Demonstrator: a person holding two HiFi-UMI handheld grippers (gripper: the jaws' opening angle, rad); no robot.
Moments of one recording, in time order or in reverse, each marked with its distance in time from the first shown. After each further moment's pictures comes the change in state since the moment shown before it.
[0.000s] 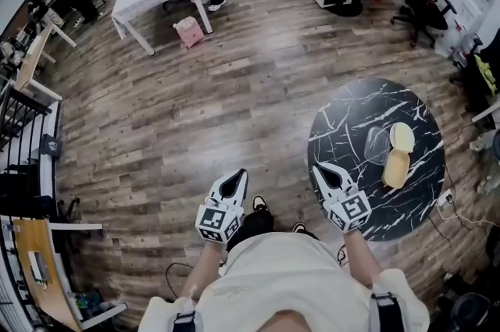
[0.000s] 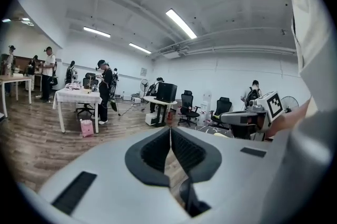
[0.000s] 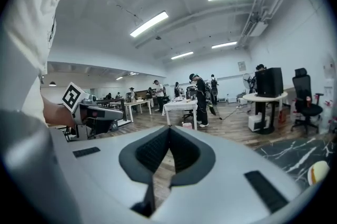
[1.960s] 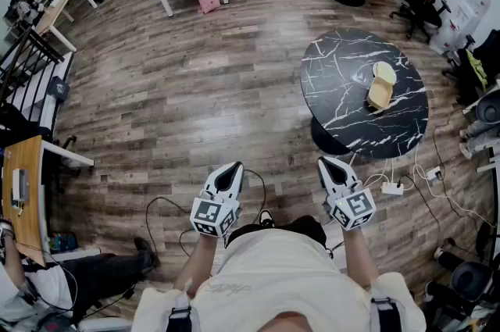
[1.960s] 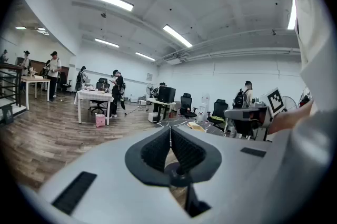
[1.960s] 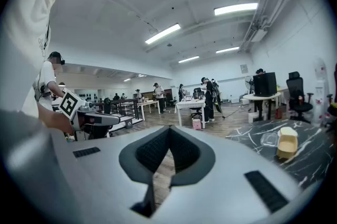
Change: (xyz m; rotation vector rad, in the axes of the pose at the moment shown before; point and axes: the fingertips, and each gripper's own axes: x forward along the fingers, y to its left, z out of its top) left arm -0.337 -0.227 -0.114 -0.009 -0.060 0.078; right arm -0.320 0.234 -0.089 -0.006 -0.033 0.020
